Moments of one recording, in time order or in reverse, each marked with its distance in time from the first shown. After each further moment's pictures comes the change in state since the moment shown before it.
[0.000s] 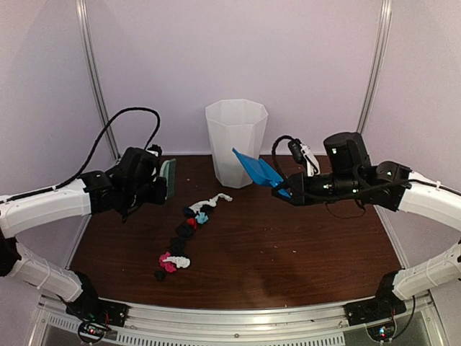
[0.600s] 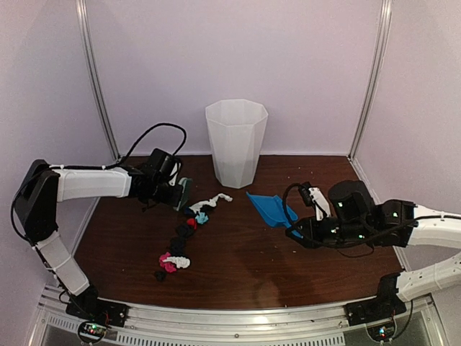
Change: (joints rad) left arm 0.179 0.418 0.140 0.097 0.272 0.171; right arm 0.164 -0.208 -0.350 0.006 0.229 0.076
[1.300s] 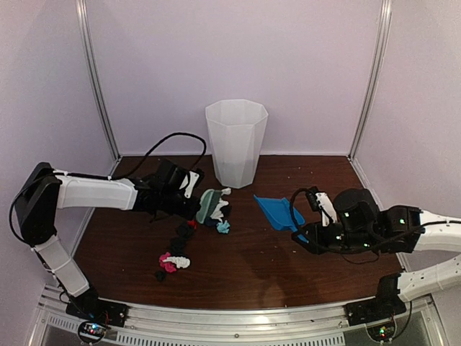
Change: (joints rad) left arm -0.109 -0.001 -0.076 0.133 0.220 0.000; right arm 0.059 -0.066 -0.038 -0.038 0.097 0.057
